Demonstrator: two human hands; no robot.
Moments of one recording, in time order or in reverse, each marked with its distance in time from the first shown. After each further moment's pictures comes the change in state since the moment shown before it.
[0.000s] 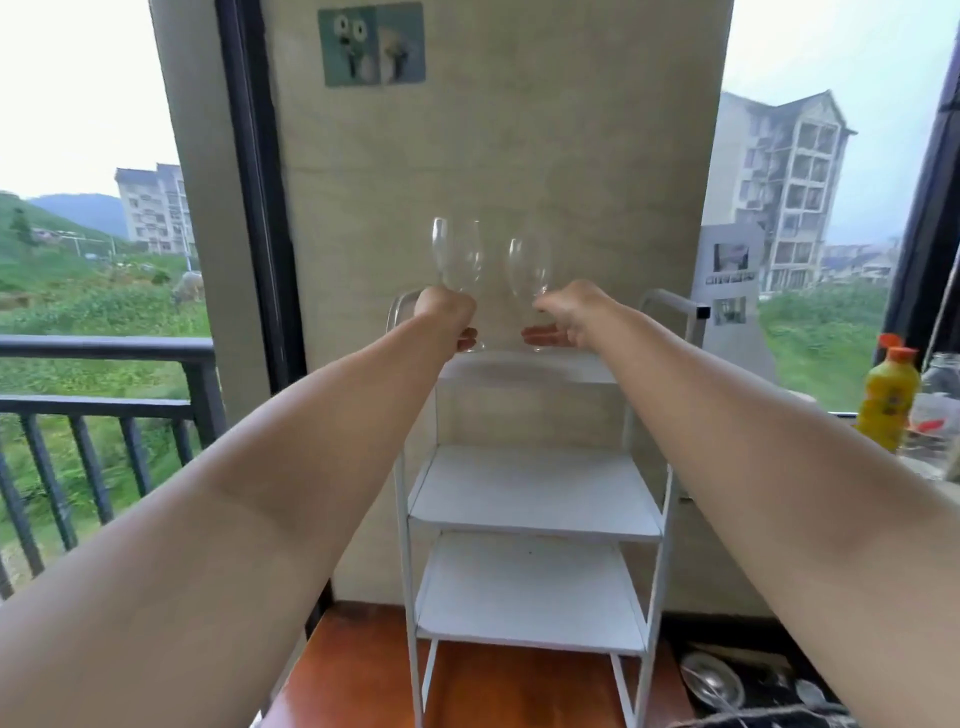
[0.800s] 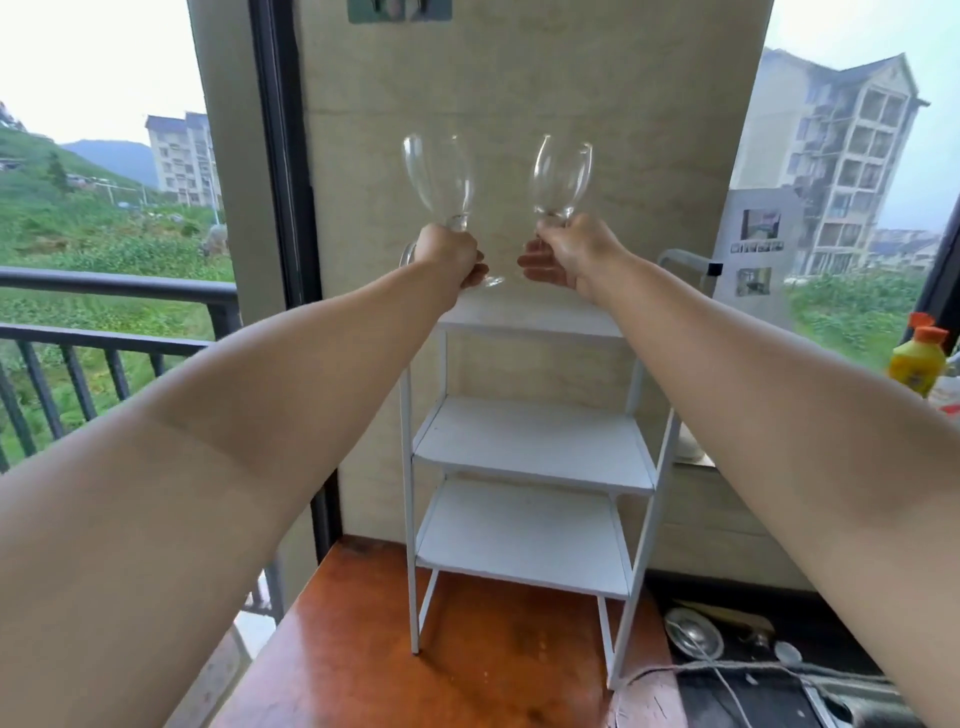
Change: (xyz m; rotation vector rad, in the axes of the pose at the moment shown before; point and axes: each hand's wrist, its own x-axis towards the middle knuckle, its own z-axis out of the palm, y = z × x) left_hand -0.008 0.004 -0.007 -0.105 0.112 0.079; right_hand -0.014 -0.009 0.007 0.121 -0.061 -0.191
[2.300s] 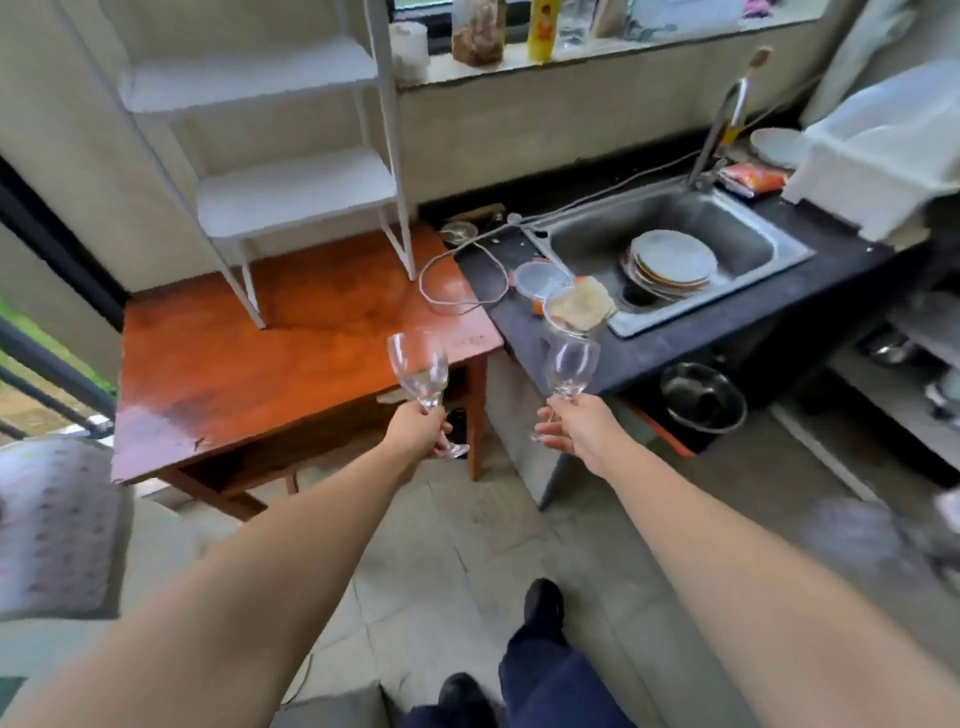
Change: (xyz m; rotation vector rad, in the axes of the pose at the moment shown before) left_hand -0.452 -0.317 -0.076 0.519 -0.815 -0.591; right_hand -0.576 0.259 -0.060 0.161 0.685 0.872
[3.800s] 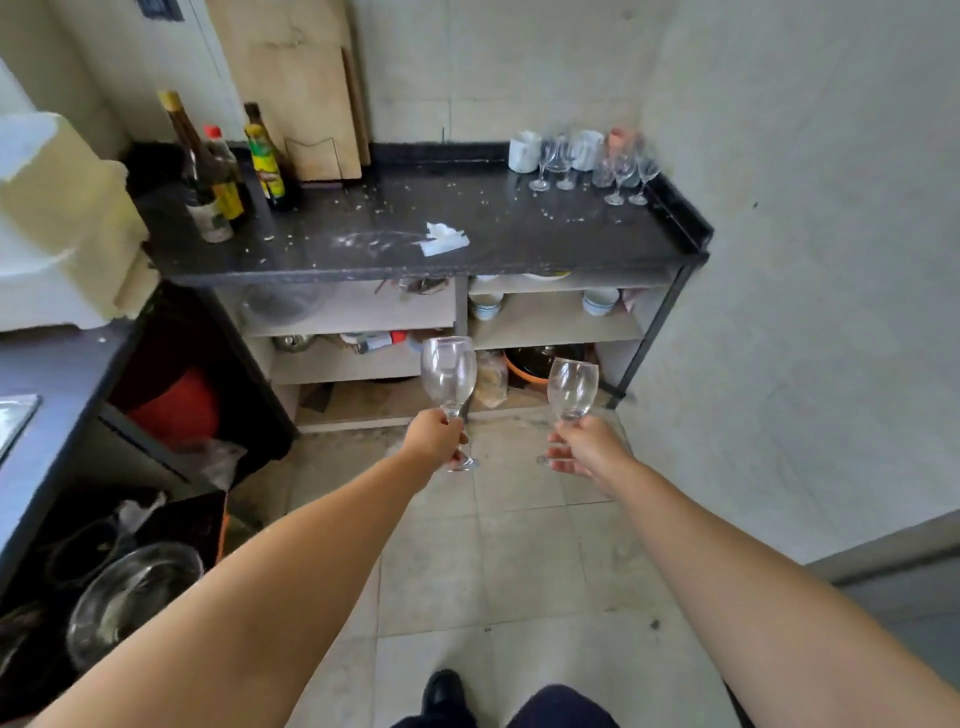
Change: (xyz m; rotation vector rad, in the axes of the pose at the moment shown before) left_hand -0.266 0.208 0.785 0.646 -1.042 0.507; right_hand -0.203 0.125 -0.731 0.625 1.065 0.080
